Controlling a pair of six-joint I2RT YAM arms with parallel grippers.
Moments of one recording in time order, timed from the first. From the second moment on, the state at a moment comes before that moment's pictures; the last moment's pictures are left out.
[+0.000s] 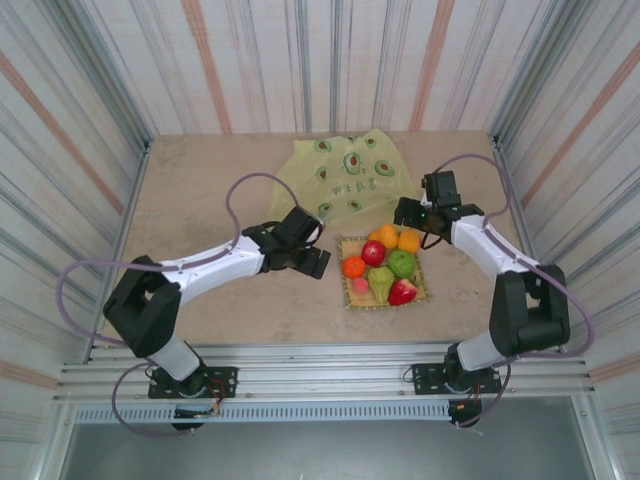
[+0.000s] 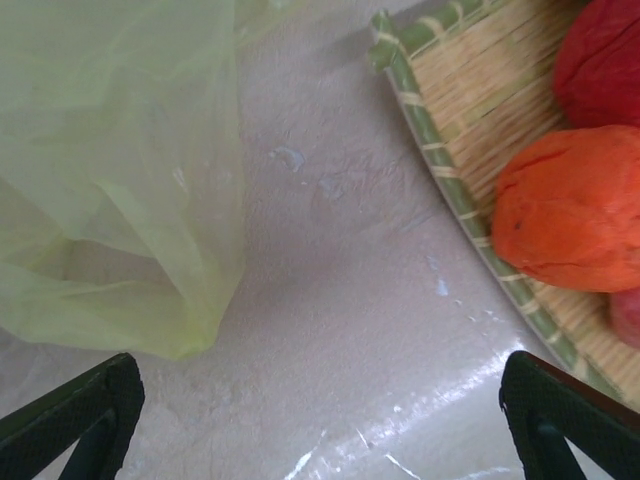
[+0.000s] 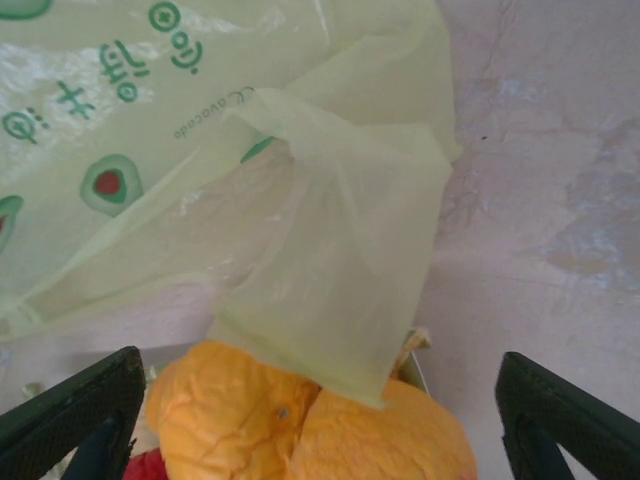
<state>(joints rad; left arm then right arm) -0.79 1.62 1.08 -0.51 -0.08 -0.27 0.19 1.51 1.00 -0.40 -0.03 0.40</state>
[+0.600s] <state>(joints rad) -0.74 1.84 1.15 -0.37 -0.19 -0.25 0.21 1.72 1.15 -0.35 -0.02 0.32</state>
